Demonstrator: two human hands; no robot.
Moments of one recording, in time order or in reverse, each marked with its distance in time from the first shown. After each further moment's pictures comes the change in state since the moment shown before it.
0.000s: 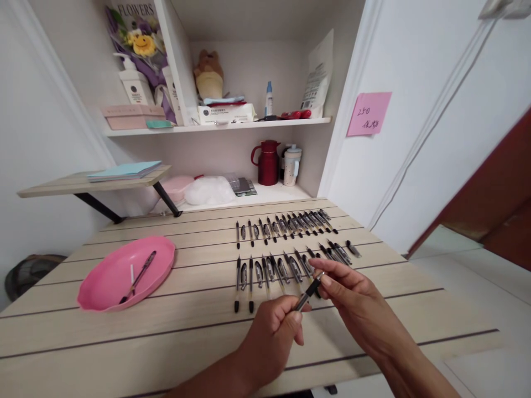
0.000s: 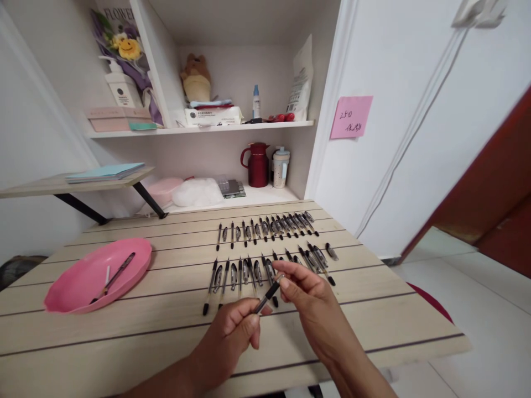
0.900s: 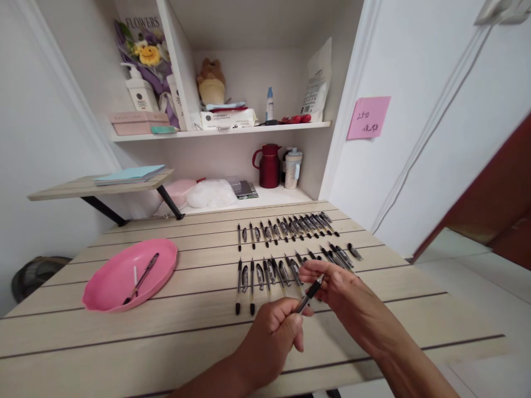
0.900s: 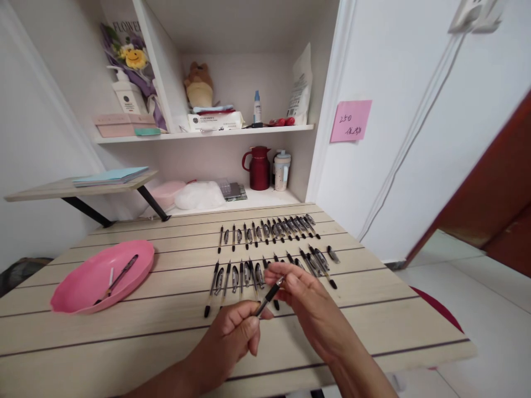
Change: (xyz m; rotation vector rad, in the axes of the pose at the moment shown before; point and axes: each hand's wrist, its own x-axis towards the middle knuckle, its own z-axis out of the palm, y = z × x) left_hand -0.001 -0.002 -0.002 -0.117 -0.068 -0.079; right_hand 0.004 -0.002 0.000 0.125 -0.181 0.019
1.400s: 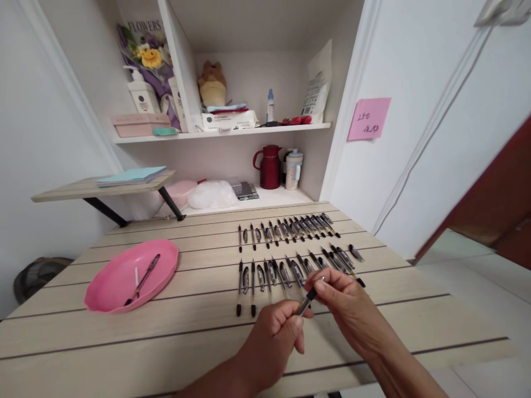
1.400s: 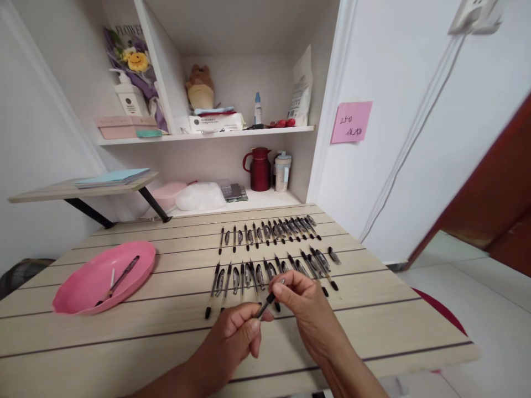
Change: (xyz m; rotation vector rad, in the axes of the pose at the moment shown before) left_hand 0.002 -0.005 -0.001 0.023 0.015 -0.001; right_hand 0.001 0.007 0.002 -0.095 0.061 -0.054
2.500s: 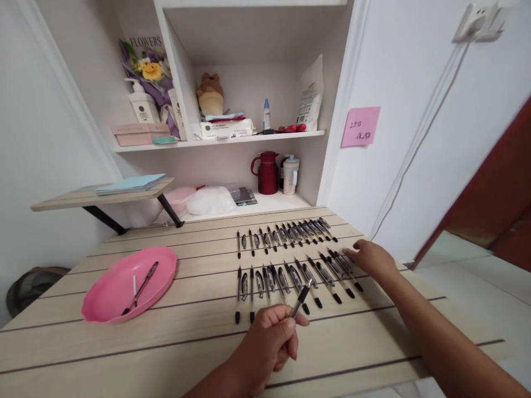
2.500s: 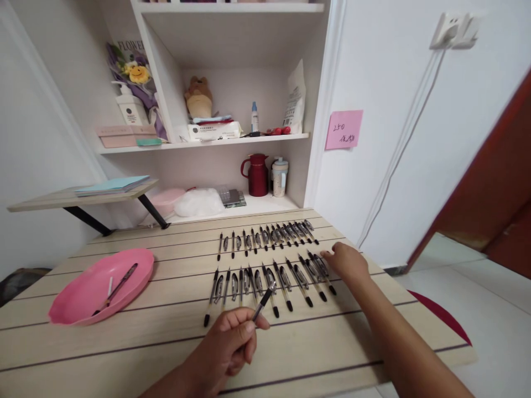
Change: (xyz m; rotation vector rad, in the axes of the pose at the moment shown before) left_hand -0.001 0.004 0.000 -0.363 0.013 -0.154; right_hand 0.112 -0.004 -0.141 -1.536 0.468 0.113
